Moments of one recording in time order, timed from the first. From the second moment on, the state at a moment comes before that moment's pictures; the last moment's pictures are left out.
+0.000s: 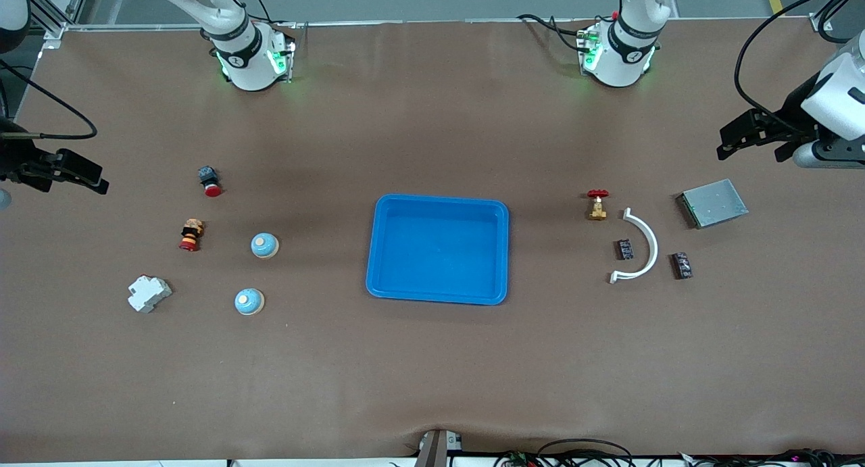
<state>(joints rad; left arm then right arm) -0.09 -0.08 0.04 -1.71 -0.05 1.63 -0.02 -0.01 0.06 -0.05 -1.56 0.02 1.62 0.01</state>
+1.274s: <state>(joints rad) -0.09 -0.07 0.04 -1.71 -0.02 1.63 -0.02 -0.01 0.06 -0.05 -1.56 0.03 1.63 0.01</state>
